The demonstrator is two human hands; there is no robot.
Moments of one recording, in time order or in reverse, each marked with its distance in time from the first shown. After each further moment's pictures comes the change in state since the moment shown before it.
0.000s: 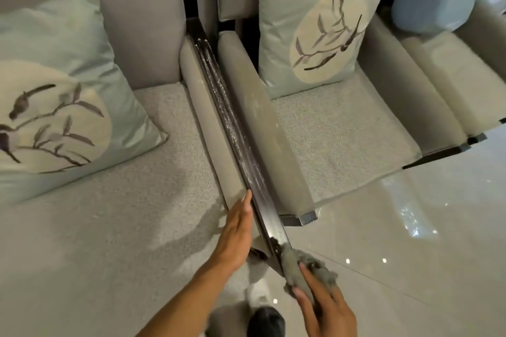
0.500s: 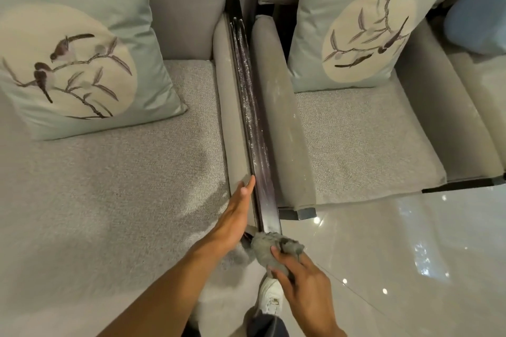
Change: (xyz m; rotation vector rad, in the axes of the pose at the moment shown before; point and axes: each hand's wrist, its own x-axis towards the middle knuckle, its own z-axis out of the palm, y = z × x) left_hand 0.005 -0.023 0.025 -0.134 0.053 -0.011; right_hand 0.032 0.040 -0.007 -0.095 -0.124 -0.165
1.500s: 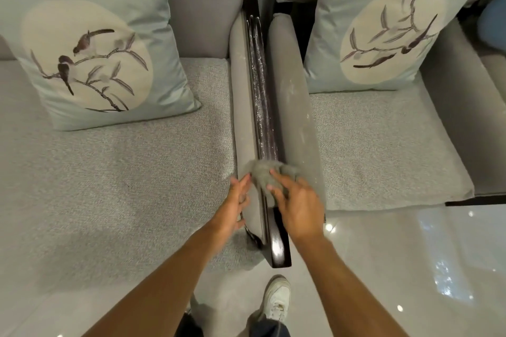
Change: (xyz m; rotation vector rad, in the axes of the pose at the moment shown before) left_hand 0.002 0.014 -0.010 -0.332 0.055 -0.127; right_hand 0.144 -0.027 -0.018 -0.055 0.138 -0.002
